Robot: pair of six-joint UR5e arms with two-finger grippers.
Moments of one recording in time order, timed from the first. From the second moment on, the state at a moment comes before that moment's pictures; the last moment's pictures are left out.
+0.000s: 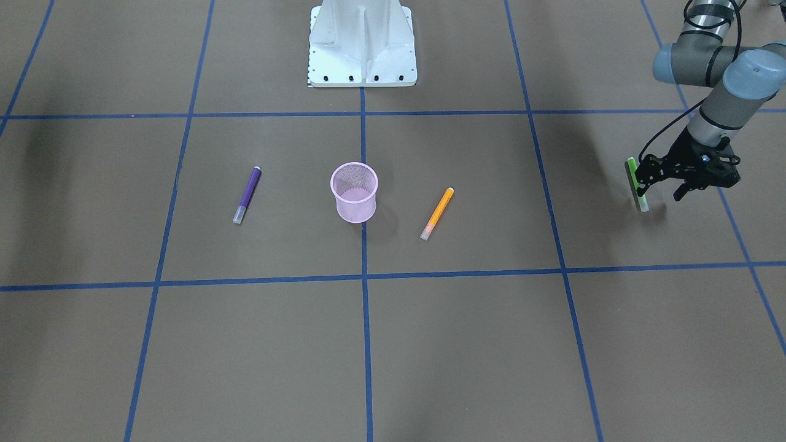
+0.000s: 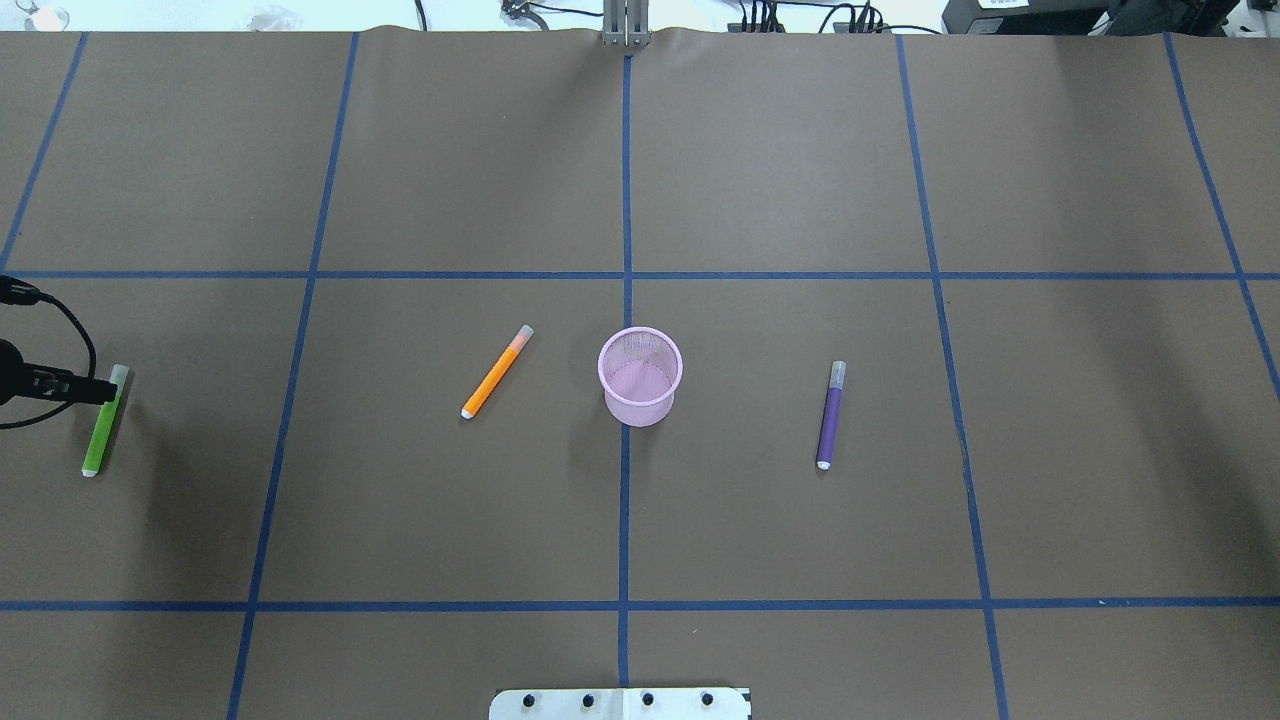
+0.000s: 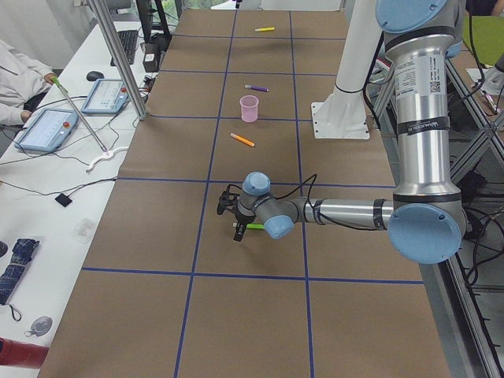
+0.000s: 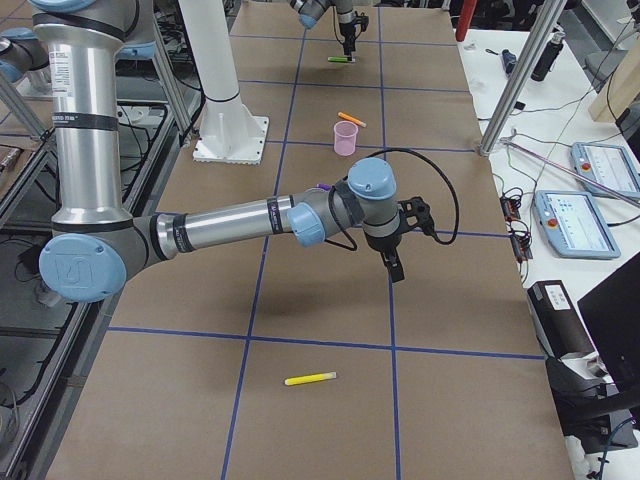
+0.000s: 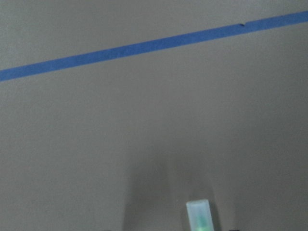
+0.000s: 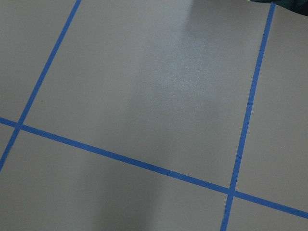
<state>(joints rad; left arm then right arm) -0.89 -1.42 -1.59 -2.44 -1.98 -0.75 1.45 -1.57 1.79 -1.31 2.30 0.13</state>
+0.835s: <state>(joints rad) -0.84 -1.42 -1.61 -2.44 -1.95 -0.79 1.45 -1.58 1.79 -1.31 2.30 0.13</state>
